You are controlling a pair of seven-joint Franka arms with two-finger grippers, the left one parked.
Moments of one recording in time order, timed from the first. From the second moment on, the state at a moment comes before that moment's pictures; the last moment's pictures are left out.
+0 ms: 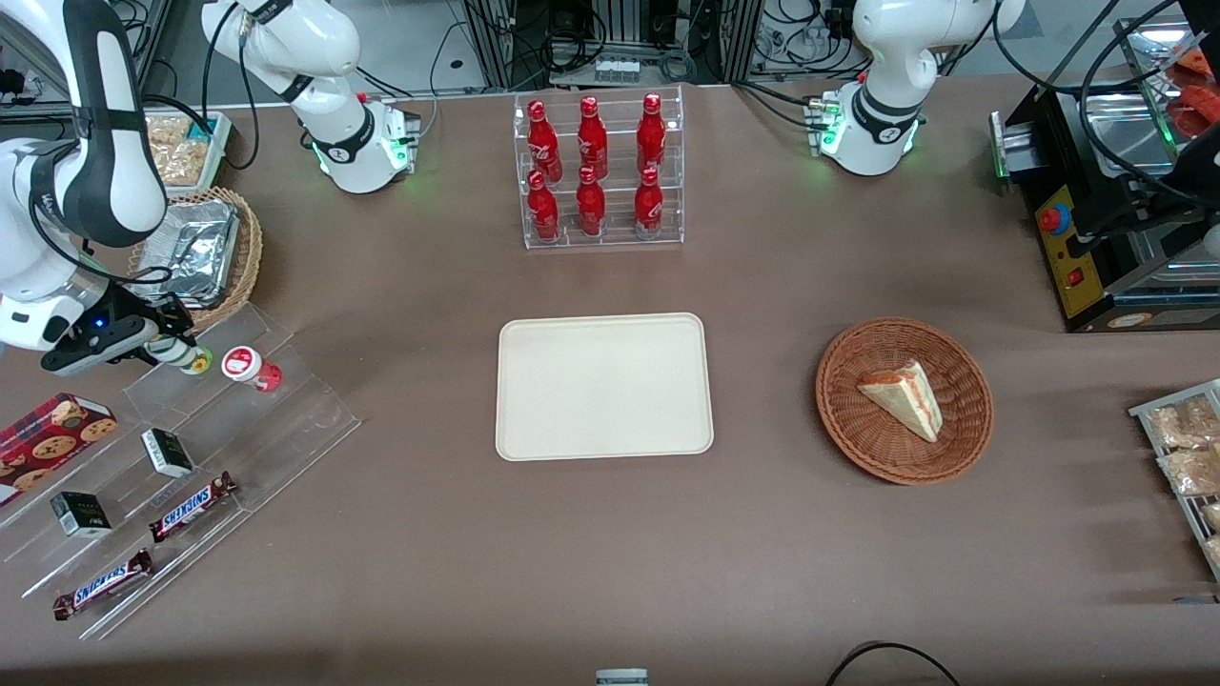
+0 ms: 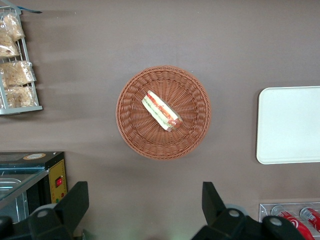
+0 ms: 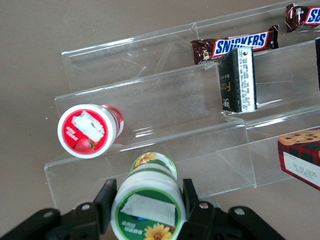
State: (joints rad) arm -0.29 -0.07 -0.03 -2.31 0.01 2.32 -0.83
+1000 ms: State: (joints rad) arm -0.12 -0.08 -0.01 -1.94 0.02 1.89 -0.66
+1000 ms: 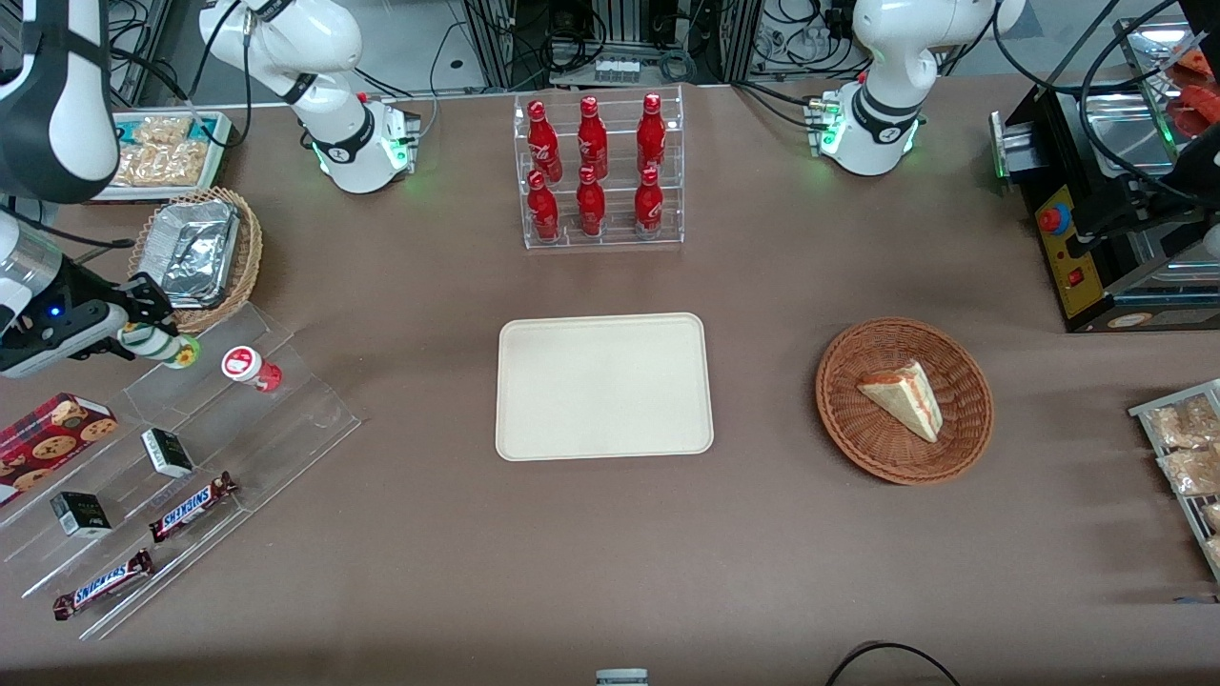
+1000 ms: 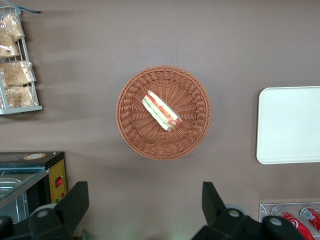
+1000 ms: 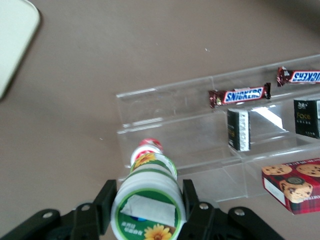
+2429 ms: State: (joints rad) arm 0.57 0.25 0.00 -1.66 0.06 1.92 0.41
